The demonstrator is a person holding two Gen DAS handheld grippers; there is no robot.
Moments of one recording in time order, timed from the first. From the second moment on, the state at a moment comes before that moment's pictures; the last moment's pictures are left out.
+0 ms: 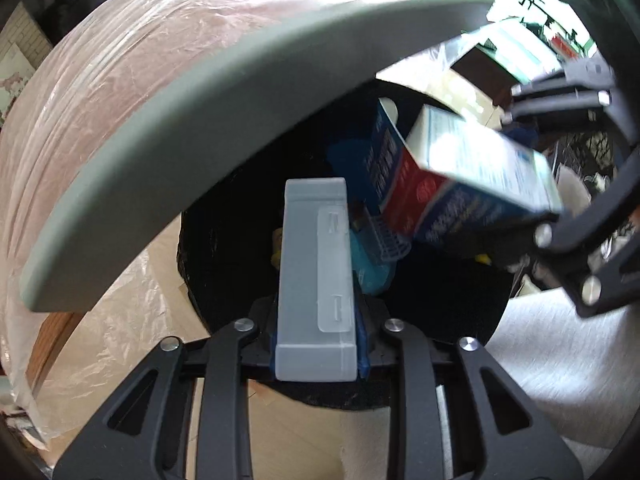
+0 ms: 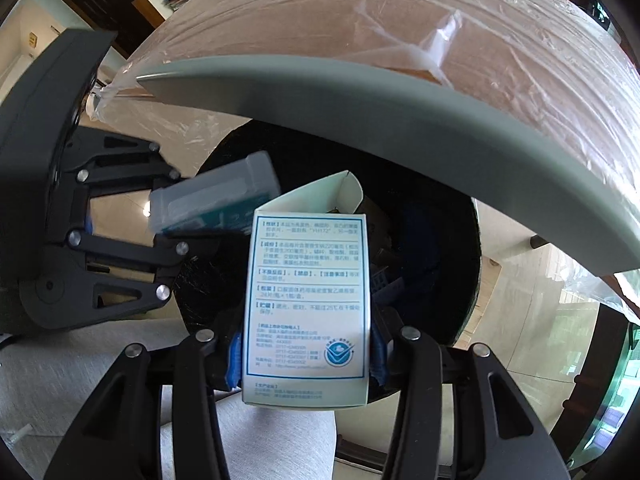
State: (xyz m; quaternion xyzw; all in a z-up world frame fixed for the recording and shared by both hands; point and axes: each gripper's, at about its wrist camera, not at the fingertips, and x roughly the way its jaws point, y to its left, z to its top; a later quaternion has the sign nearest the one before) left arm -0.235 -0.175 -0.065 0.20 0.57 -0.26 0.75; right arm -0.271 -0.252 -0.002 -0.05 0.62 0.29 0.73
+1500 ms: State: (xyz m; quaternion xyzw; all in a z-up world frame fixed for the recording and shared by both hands) left arm 0.010 -0.033 0.017 -0.01 0.45 0.00 0.89; right arm 0.000 -0.428 0.048 0.04 0.45 -0.02 0.89
